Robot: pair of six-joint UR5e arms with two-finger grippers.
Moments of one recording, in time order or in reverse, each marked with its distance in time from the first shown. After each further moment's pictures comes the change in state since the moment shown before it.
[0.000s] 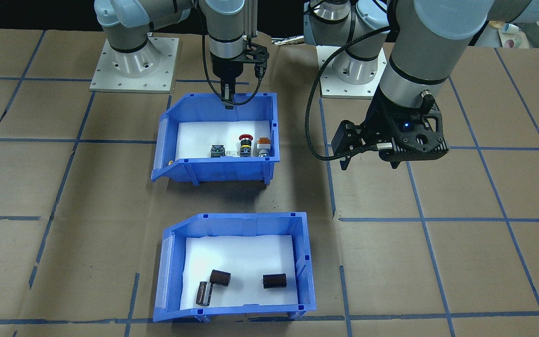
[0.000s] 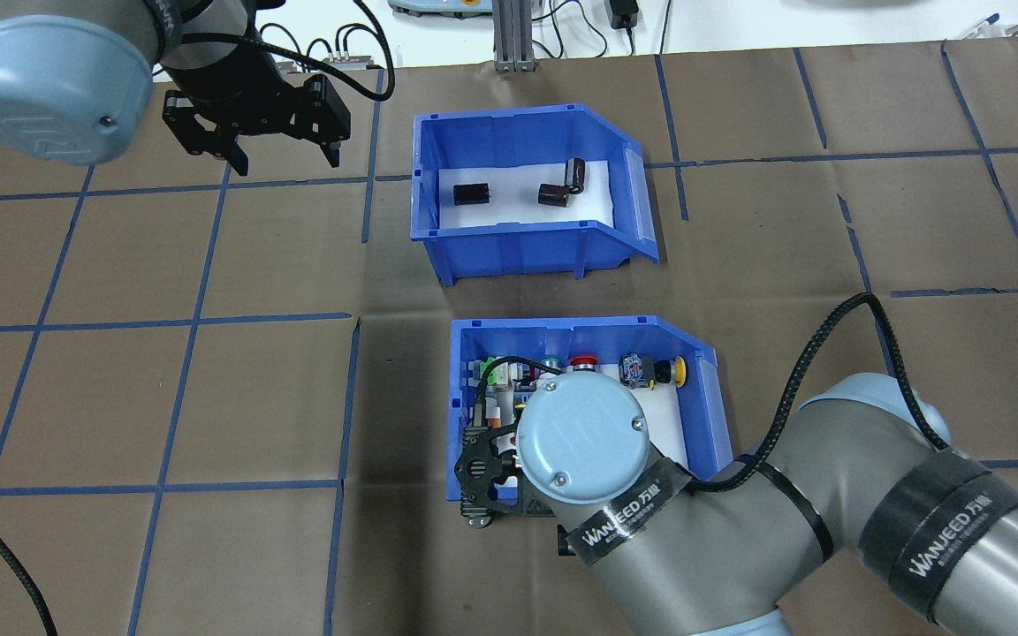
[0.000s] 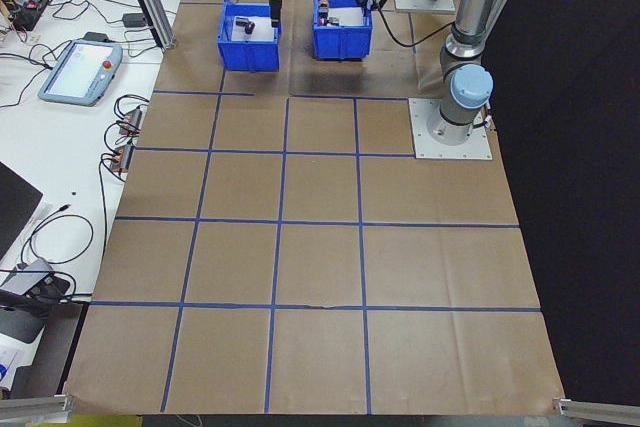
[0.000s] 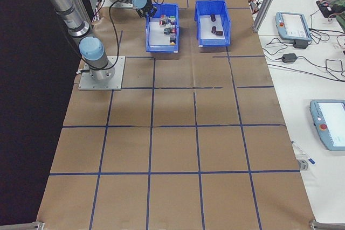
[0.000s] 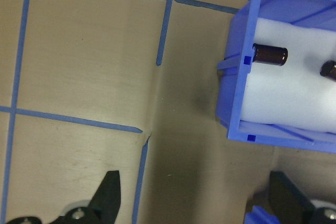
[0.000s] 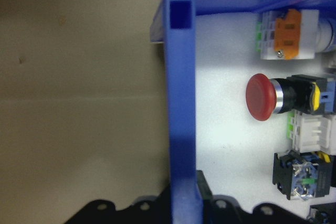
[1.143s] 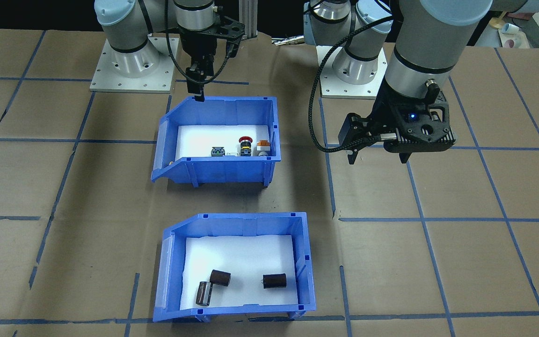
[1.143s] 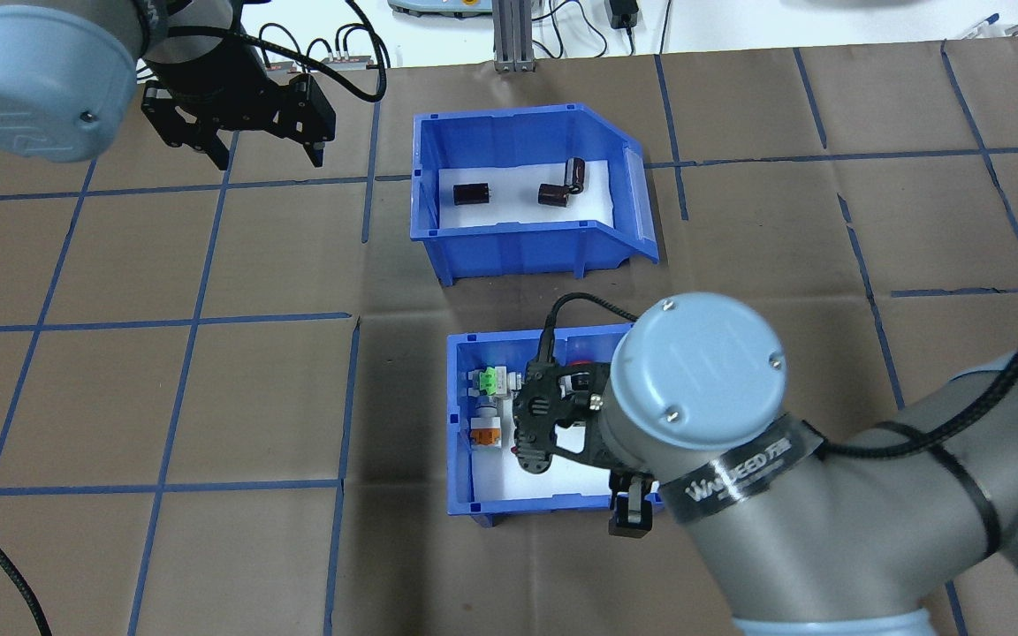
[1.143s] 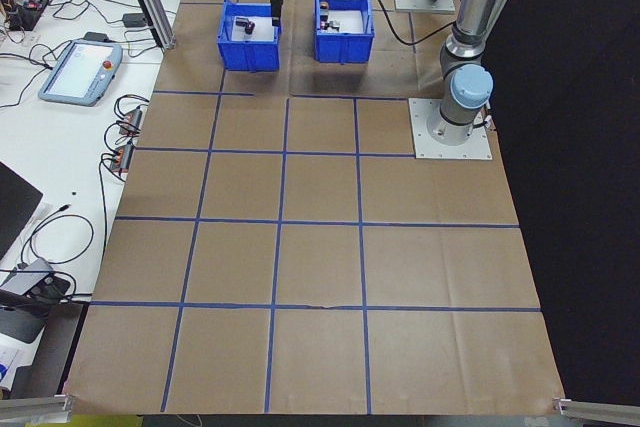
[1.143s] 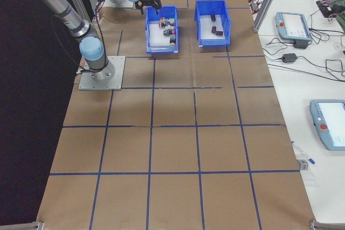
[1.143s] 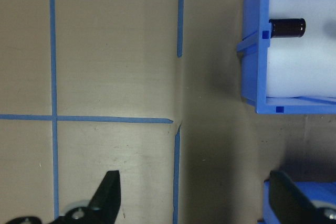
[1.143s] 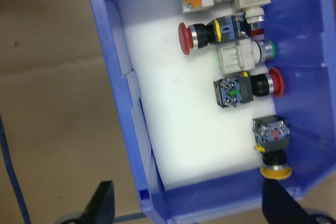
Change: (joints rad) left arm 0.002 0.021 0.004 -0.019 0.037 0.035; right arm -0.195 -0.182 -0.111 0.284 0.015 -0.006
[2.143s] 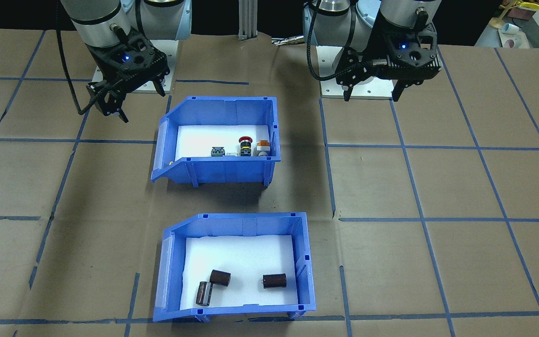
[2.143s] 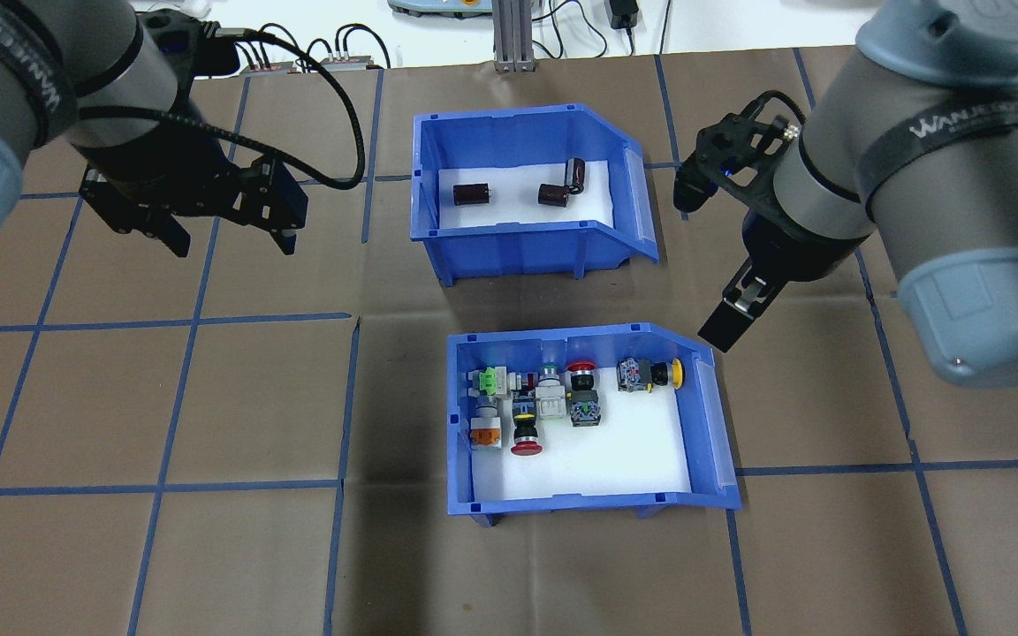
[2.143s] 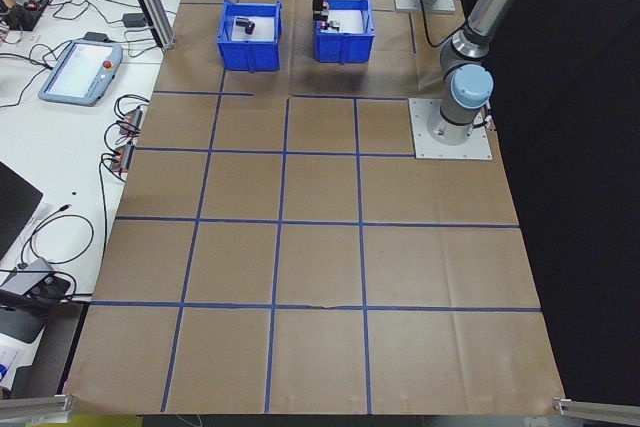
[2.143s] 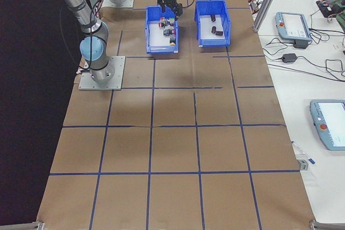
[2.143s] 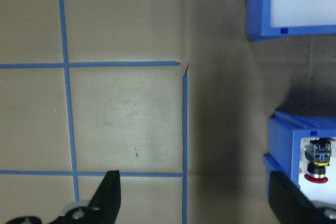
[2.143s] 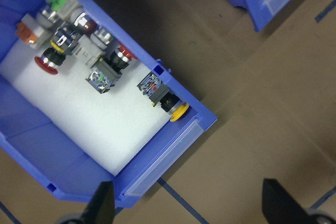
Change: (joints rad) left arm 0.002 0.251 -0.169 -0.157 -0.016 0.015; right arm -0.341 0.127 -0.262 0.167 0.082 0.278
